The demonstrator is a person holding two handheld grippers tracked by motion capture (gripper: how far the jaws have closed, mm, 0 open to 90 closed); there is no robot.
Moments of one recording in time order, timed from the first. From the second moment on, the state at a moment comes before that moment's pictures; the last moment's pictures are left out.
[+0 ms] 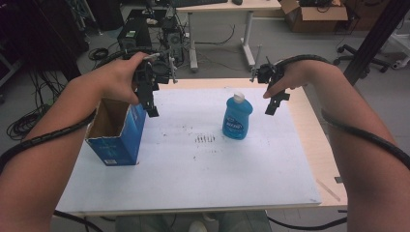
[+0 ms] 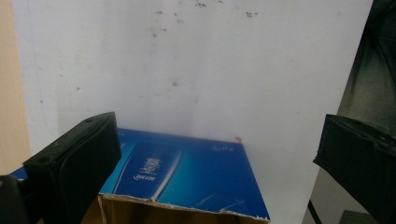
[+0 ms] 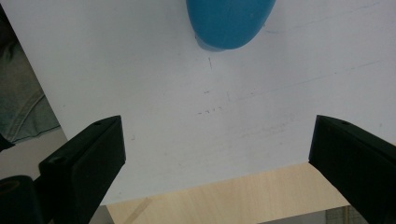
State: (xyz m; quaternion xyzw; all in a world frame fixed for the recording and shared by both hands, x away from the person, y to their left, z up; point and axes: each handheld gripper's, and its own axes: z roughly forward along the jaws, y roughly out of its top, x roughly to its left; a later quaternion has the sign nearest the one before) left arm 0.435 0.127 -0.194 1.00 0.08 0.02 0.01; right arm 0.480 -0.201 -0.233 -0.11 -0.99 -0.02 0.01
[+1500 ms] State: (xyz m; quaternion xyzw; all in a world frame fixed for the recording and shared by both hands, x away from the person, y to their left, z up) left arm 0.375 0.118 -0.212 1.00 0.03 0.00 0.02; right arm 0.460 -0.245 -0.292 -0.13 -0.97 -0.20 -0.03
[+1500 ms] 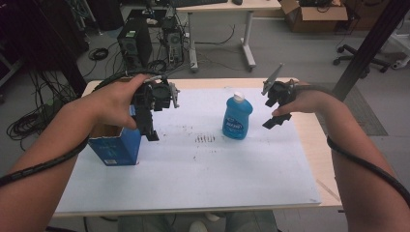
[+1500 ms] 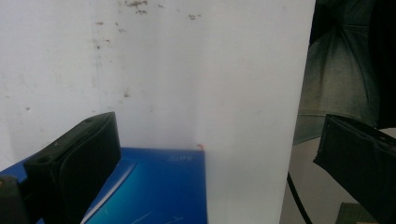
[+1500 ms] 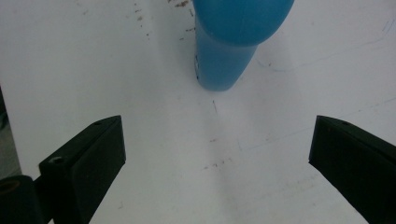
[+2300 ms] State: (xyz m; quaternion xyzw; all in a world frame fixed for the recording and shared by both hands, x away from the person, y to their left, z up) left arm 0.360 0.106 -0.225 1.00 0.01 -0.02 0.01; right arm 0.457 -0.252 -0.353 -0.16 -0.93 -0.33 -0.07
